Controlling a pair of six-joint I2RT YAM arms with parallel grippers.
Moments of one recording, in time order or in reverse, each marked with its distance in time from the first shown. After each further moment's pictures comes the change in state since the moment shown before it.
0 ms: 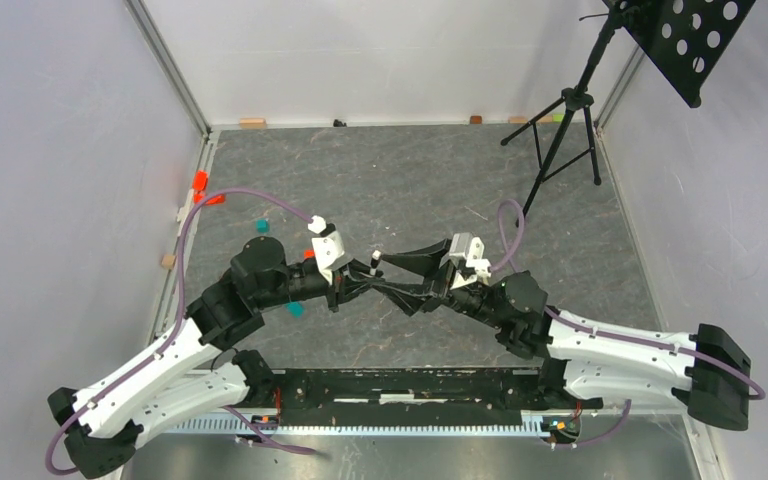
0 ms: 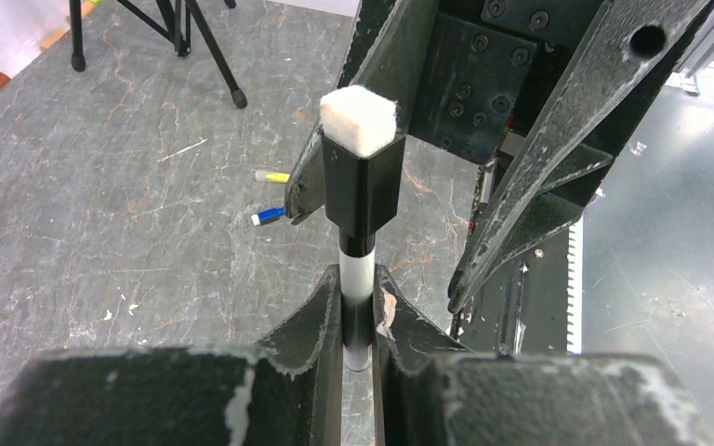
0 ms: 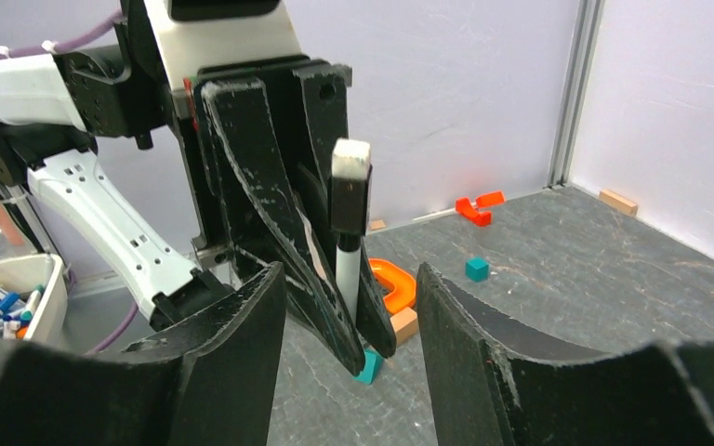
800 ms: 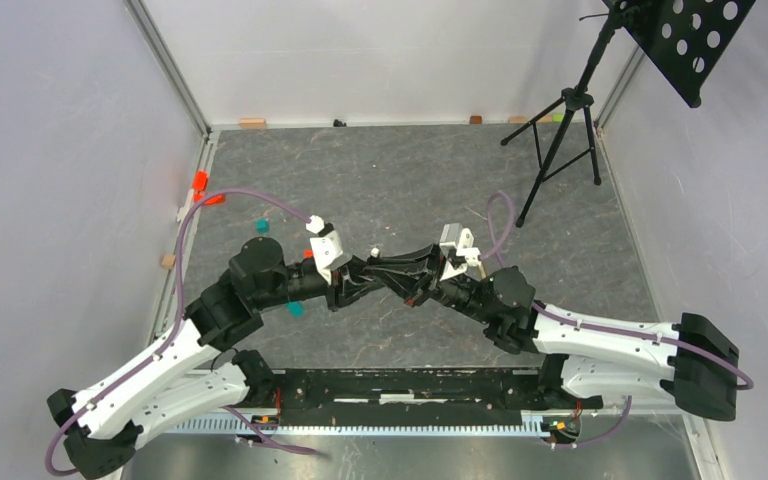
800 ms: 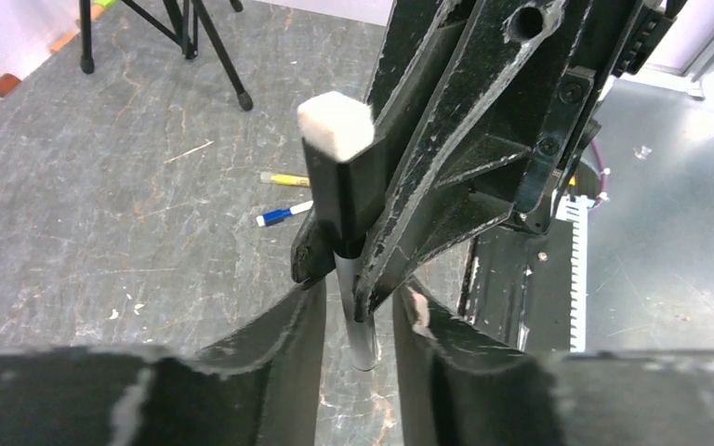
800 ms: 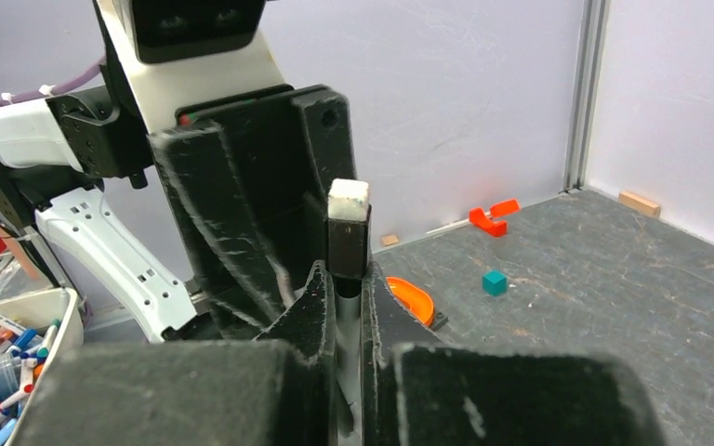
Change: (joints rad) left arm 0.001 -0.004 0.000 -0.001 -0.010 -0.001; right arm 0.000 0.108 0.055 0.090 0.017 0.065
